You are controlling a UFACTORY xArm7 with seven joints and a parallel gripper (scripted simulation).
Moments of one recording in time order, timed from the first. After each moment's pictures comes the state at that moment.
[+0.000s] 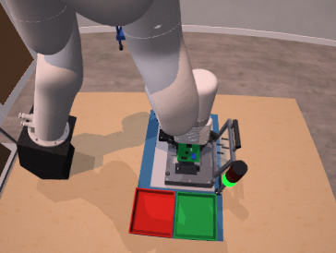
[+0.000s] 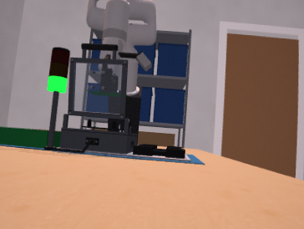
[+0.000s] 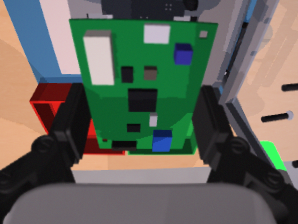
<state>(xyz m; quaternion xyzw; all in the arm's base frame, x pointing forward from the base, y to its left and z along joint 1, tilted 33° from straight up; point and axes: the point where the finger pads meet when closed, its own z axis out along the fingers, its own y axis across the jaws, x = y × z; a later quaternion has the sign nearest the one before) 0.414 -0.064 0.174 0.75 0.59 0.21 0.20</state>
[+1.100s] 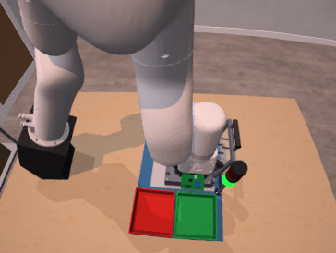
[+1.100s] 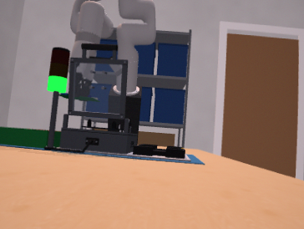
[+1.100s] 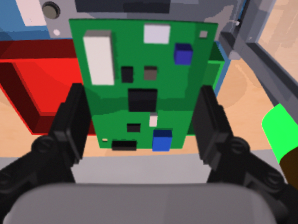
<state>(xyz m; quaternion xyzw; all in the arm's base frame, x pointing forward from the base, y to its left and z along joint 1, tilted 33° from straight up) 0.422 -0.152 0.160 0.75 0.59 0.19 0.21</state>
